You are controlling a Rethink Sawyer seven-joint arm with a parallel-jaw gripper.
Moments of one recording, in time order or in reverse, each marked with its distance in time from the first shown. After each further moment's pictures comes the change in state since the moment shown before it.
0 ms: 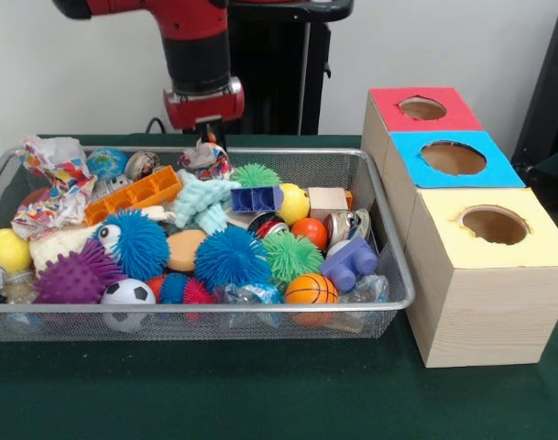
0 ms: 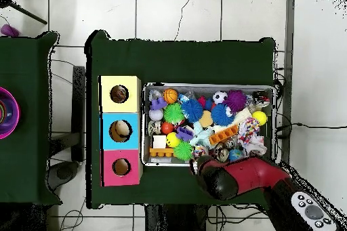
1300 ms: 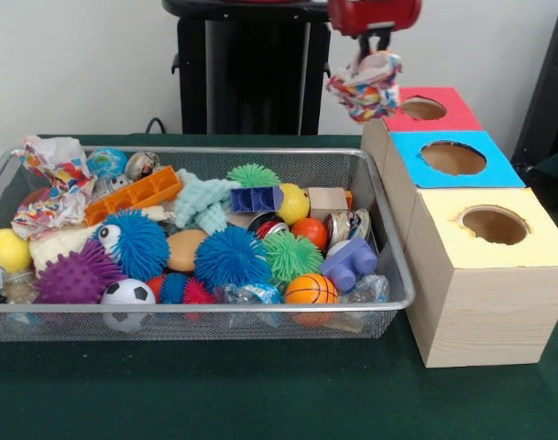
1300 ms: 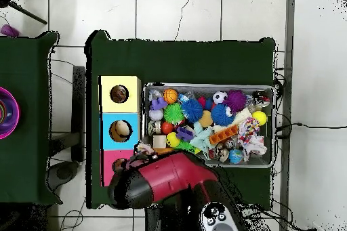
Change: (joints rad) arm 0.486 -0.365 -0.050 0.095 0.438 0.131 0.012
